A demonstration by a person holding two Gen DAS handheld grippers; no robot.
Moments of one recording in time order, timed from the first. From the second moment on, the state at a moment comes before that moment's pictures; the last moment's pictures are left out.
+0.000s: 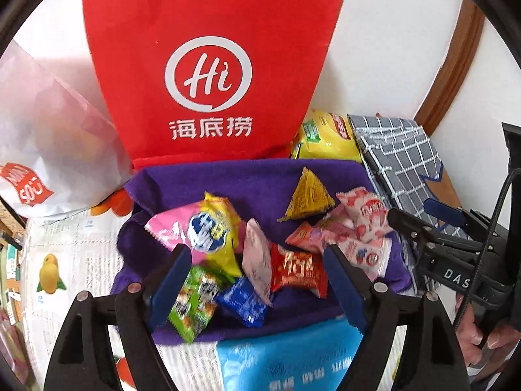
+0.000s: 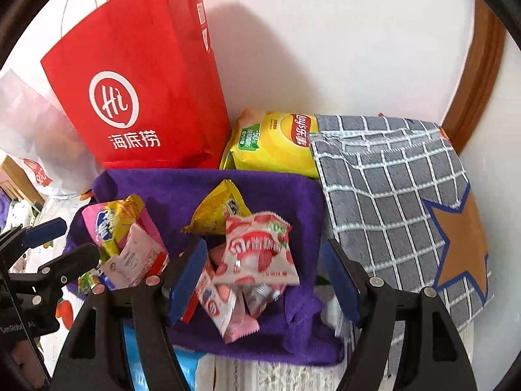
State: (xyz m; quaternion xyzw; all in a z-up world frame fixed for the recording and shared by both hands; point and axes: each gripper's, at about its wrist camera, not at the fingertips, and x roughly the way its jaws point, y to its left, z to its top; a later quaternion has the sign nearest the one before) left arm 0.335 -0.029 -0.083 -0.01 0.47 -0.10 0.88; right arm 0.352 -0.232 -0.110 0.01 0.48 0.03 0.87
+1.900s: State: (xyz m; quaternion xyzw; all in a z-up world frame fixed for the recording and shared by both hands) left arm 0.008 -0.005 0.022 -0.01 0.31 -0.04 0.95; right arm 0.011 -0.223 0.022 0.01 0.34 0.03 0.94
